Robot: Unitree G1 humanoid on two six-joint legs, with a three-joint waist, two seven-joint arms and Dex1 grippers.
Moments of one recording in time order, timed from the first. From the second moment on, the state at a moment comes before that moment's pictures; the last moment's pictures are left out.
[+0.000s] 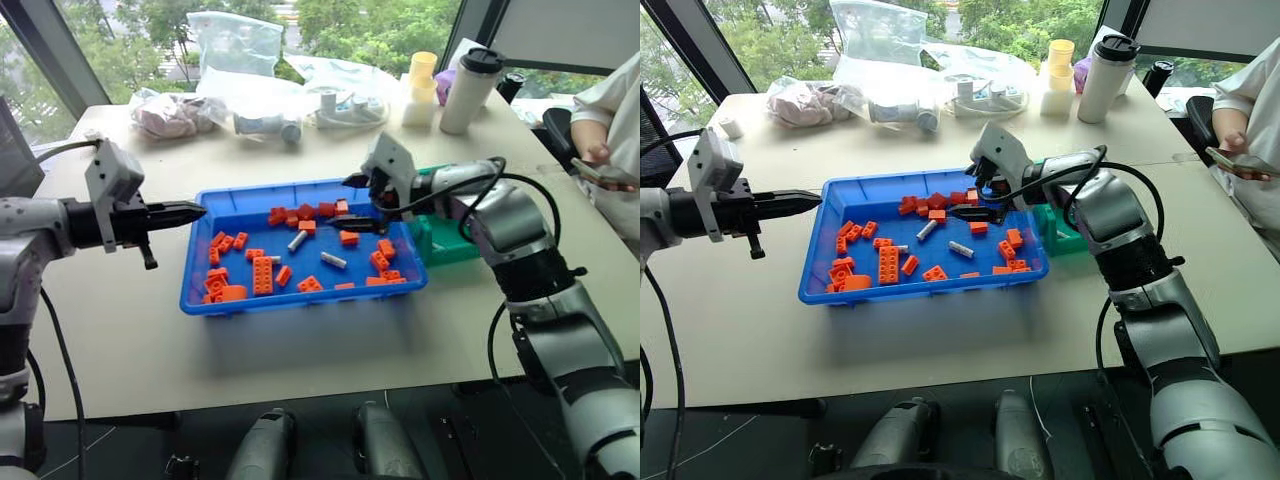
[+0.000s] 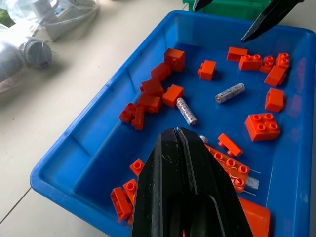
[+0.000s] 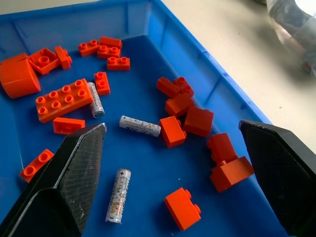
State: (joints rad) left arm -0.47 0.96 0.18 -0.03 -0.51 0.54 -1.15; right arm -0.99 -0.52 0.35 0.23 0.21 0.60 1.02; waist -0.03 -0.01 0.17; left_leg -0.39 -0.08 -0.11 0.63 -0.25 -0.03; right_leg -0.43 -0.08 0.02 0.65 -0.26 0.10
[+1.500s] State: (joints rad) left arm -0.29 0.94 0.26 -0.28 -0.60 0.64 -1.01; right arm -1.13 -0.06 0.47 0.92 -0.16 0.12 0.96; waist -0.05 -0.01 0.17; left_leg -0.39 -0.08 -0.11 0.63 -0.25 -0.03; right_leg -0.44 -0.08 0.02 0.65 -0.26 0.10
